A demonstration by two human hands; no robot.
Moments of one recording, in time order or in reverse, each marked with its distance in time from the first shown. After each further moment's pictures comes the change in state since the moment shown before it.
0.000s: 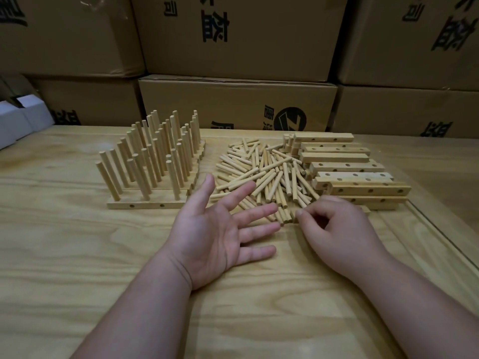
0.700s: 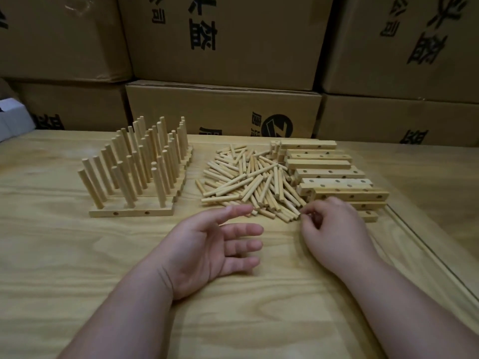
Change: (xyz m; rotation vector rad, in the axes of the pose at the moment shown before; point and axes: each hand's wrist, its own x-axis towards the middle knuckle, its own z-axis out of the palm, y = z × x) left_hand 0.002 -0.003 0.001 0.073 0.022 -0.011; right_hand 0.006 0.010 -0.011 -0.242 0.043 0.131
